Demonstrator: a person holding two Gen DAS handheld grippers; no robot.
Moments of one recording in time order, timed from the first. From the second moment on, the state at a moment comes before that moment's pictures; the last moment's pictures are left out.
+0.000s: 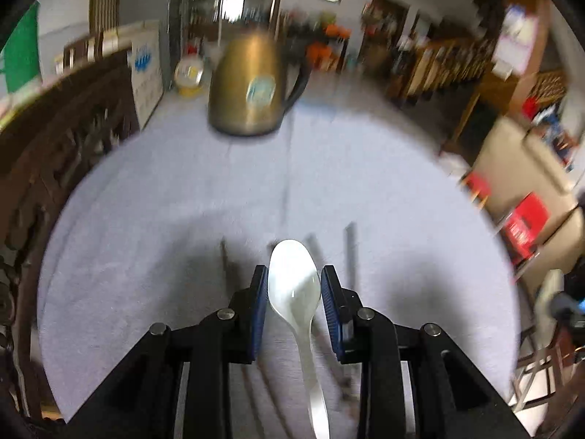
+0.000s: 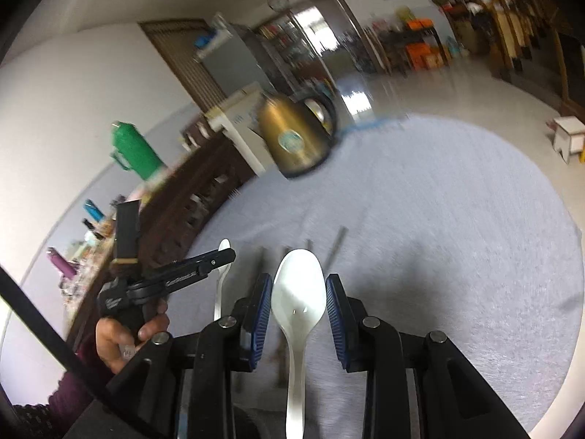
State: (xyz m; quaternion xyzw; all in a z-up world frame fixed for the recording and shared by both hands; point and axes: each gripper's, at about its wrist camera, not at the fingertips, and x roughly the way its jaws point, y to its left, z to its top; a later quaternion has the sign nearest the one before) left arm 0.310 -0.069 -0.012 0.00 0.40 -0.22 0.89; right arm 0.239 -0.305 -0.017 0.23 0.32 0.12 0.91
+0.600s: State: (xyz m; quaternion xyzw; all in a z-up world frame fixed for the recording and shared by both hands) left arm 0.196 -0.079 -0.002 -0.14 0.27 -0.24 0.92; right arm 0.169 -0.254 -0.034 0.25 0.21 0.08 0.94
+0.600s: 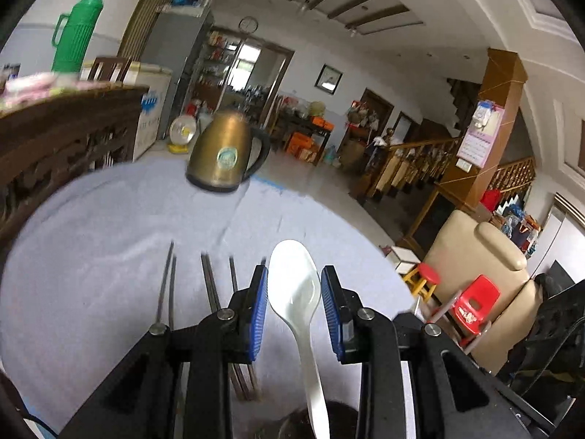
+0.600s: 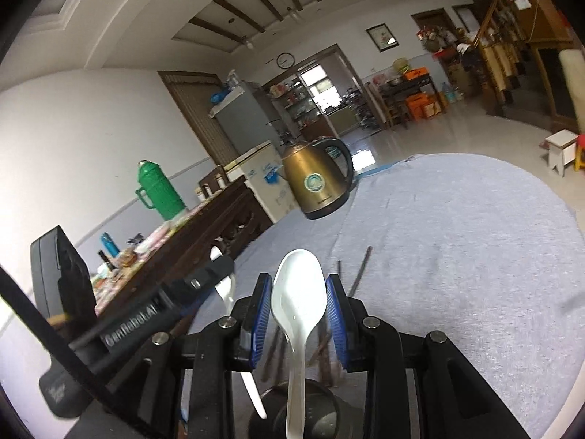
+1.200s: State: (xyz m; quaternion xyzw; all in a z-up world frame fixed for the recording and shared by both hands) left arm 0.138 -0.047 -0.013 -0.07 0.28 -0.26 0.92; right arm 0.133 -0.266 -0.035 0.26 0.23 0.11 0.93
